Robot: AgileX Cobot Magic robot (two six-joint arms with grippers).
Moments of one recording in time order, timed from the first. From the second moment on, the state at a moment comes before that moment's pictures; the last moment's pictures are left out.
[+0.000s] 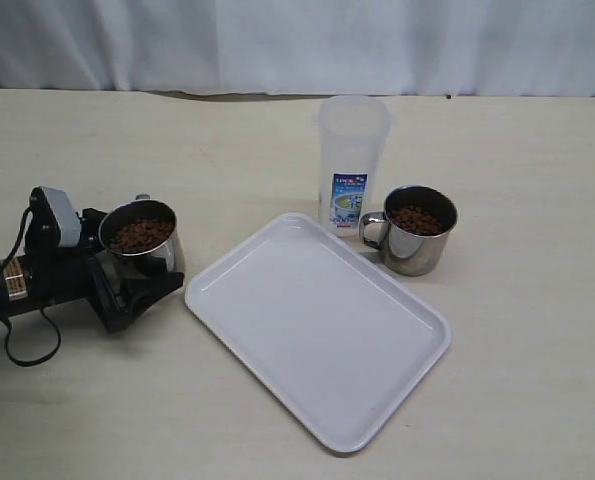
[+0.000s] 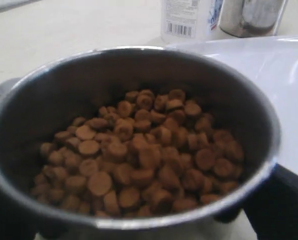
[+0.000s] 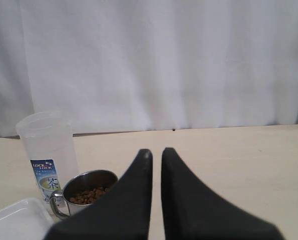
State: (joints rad) left arm 0.10 2.30 -0.67 1.10 -1.25 -0.03; right arm 0.18 0.00 0.00 0.04 0.10 0.02
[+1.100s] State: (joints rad) left arm 0.15 2.32 -0.71 1.23 -1.27 -0.02; right arm 0.18 0.00 0.00 0.04 0.10 0.02
